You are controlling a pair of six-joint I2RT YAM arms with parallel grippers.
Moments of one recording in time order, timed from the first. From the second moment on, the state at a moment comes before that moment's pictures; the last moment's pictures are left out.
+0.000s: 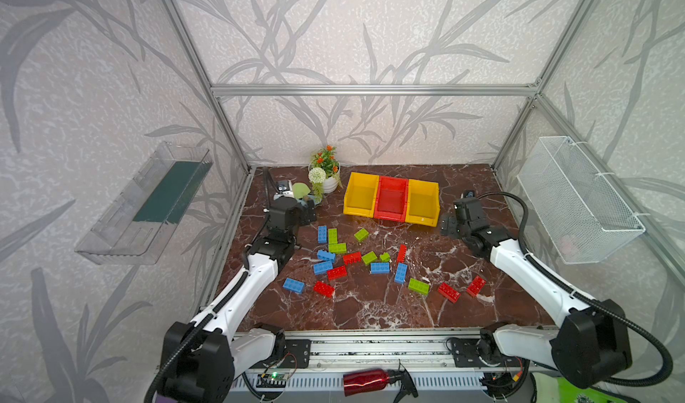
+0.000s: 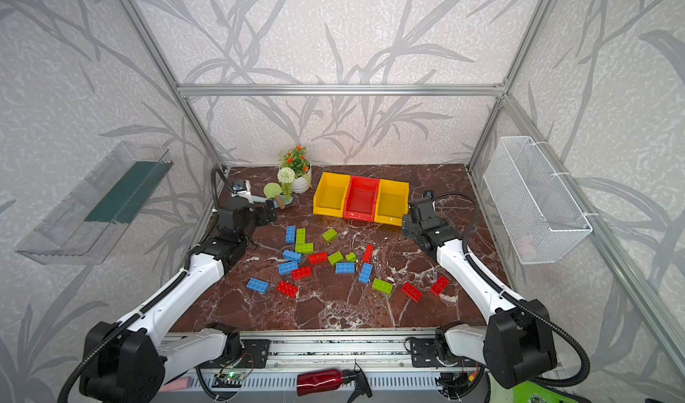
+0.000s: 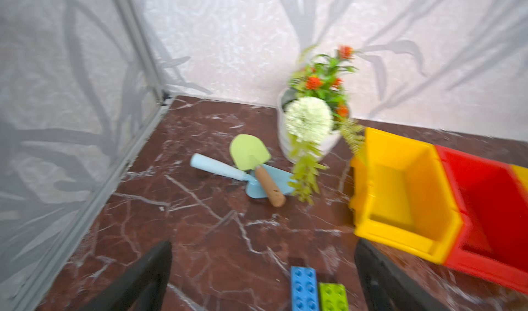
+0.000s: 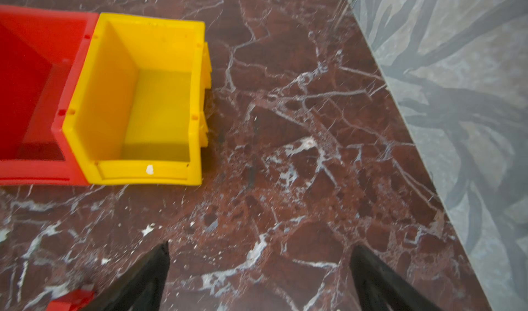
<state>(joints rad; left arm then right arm) -0.29 1.13 0.77 -0.06 -0.33 -0.23 0.34 1.26 0.91 -0.53 0.41 0.35</state>
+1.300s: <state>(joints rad) -0.76 1.19 0.80 -0.27 -0.40 -0.37 0.65 1.89 1.22 -0.68 0.05 0.81</state>
